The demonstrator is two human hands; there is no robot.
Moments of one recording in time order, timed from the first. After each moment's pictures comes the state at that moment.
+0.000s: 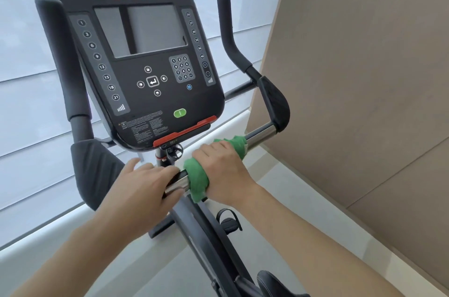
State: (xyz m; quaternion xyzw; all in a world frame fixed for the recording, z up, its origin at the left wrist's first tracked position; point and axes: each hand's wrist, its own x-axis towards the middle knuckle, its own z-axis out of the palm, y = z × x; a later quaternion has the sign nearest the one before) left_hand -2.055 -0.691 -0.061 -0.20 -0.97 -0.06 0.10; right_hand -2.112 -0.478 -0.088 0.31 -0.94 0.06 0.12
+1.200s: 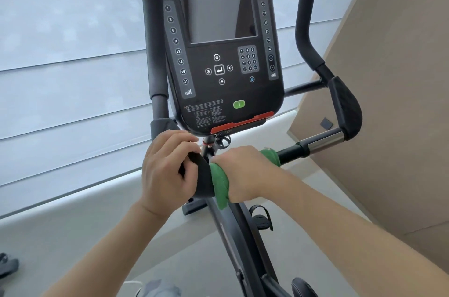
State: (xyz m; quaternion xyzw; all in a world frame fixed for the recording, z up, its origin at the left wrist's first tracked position) left_hand -2.057 -0.749 -0.103 -0.13 -0.86 -0.28 0.42; right_hand -2.116 -0.554 -0.056 0.40 -0.91 0.04 -0.12
